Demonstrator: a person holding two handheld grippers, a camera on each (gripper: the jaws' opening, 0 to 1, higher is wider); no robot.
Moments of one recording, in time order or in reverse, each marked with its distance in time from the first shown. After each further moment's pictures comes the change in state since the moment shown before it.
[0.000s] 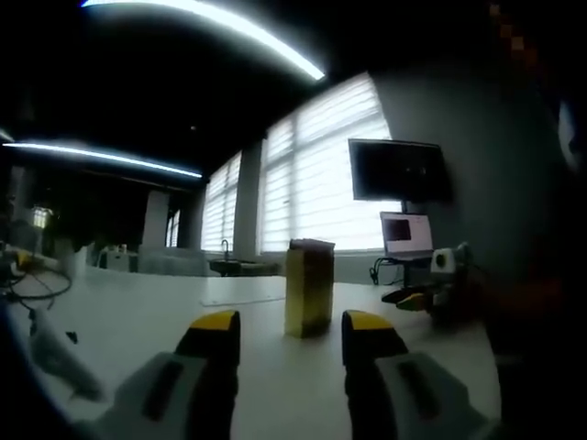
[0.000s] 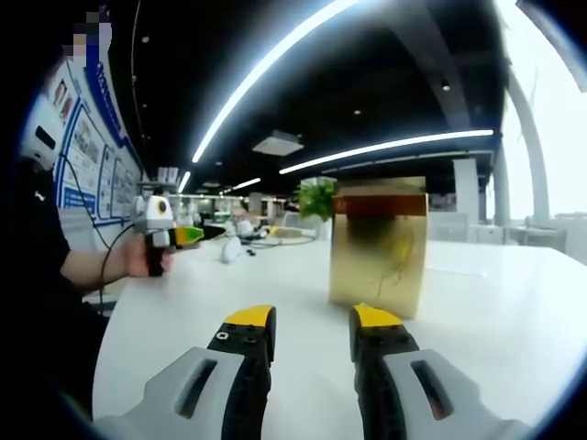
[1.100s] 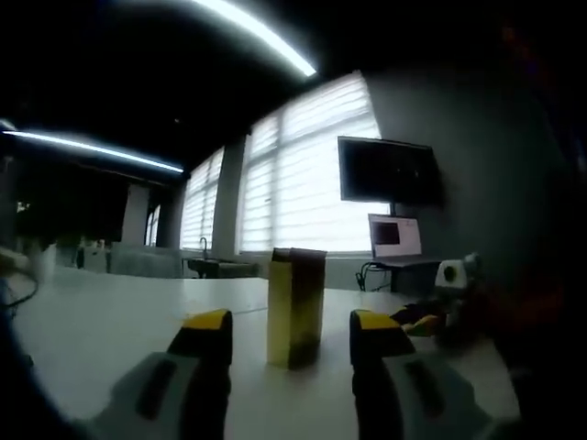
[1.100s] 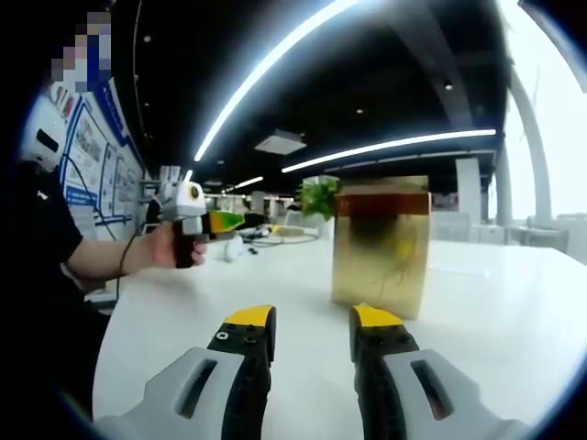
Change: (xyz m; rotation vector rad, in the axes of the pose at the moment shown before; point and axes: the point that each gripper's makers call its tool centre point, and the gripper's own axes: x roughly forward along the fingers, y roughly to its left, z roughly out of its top) left arm 0.085 -0.017 0.000 -0.016 0.016 -0.110; right arm -0.001 0.002 -0.003 -0.003 0.005 0.010
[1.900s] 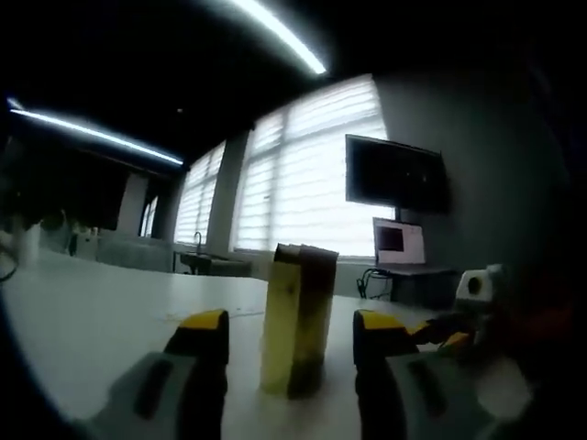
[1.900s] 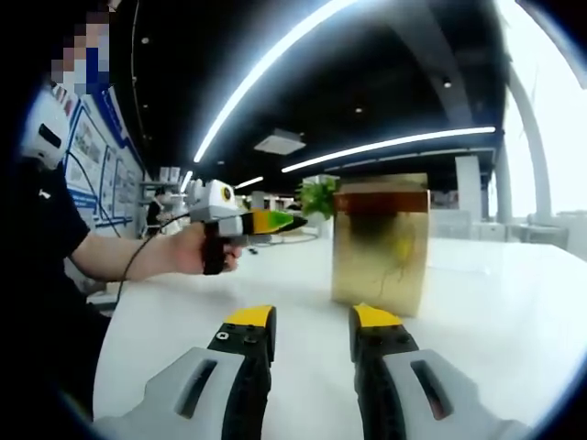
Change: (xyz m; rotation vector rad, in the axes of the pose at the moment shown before) left arm 0.062 0.009 -0.017 -0.057 -0.001 0.004; right arm -0.001 -0.002 -0.004 0.012 0.002 0.001
